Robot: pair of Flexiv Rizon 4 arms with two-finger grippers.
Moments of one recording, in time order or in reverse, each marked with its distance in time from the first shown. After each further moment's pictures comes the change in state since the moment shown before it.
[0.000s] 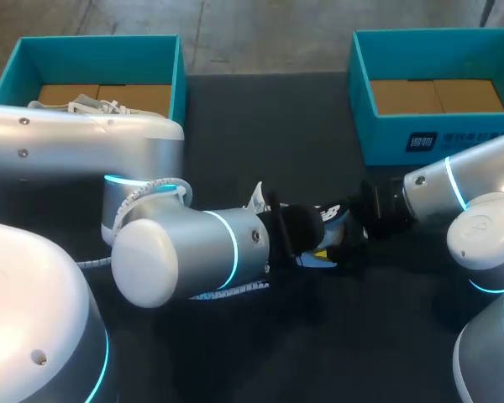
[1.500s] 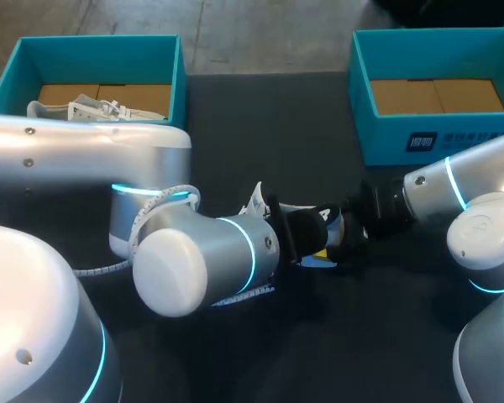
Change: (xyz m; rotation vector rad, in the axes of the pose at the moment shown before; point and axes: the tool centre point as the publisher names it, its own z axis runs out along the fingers) left arm -0.001 0.022 0.012 -0.105 -0.046 0.034; right arm 0.000 0.000 0.000 0.000 0.000 0.000
